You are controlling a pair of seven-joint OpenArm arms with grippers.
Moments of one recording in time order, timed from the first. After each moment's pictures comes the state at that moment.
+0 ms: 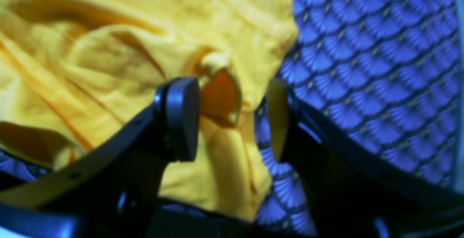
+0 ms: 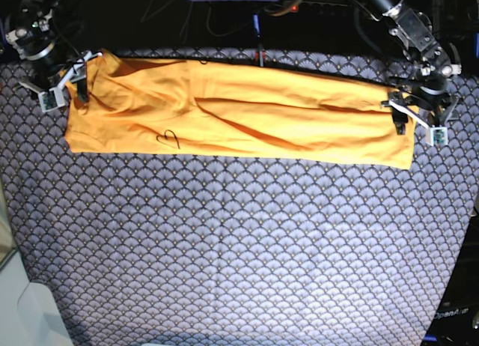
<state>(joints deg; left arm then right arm) 2.6 3.3 -51.2 87.4 16.0 -40.5 22.6 -27.7 8.8 32.1 99.2 -1.0 39.9 -19.3</state>
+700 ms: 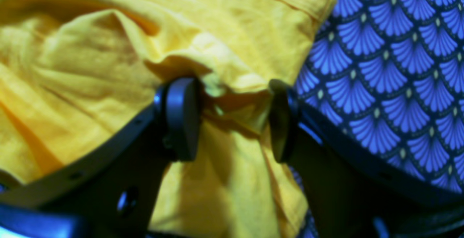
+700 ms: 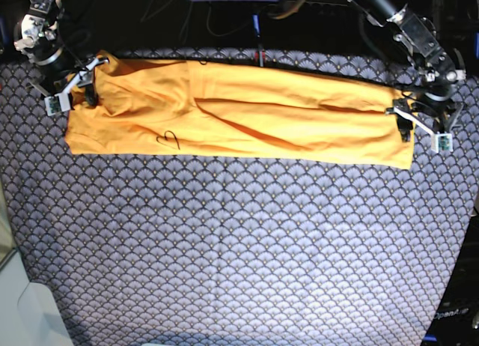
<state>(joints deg) 0.7 2.4 -51.5 87.3 16.0 -40.5 22.7 -23.0 8.8 31.2 89.6 -0.2 39.9 -18.1</state>
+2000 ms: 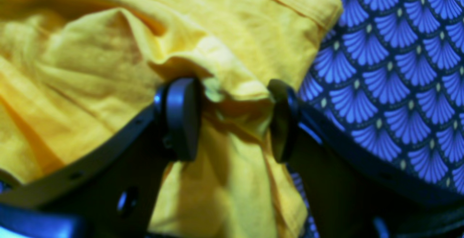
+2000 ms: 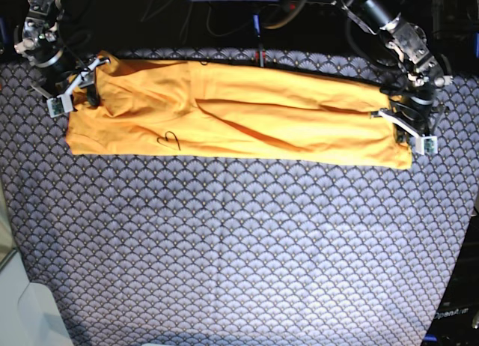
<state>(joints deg) -1.3 3.8 -51.2 81.4 16.1 -40.7 22.7 -23.1 10.2 29.0 89.6 -0.2 39.7 -17.9</state>
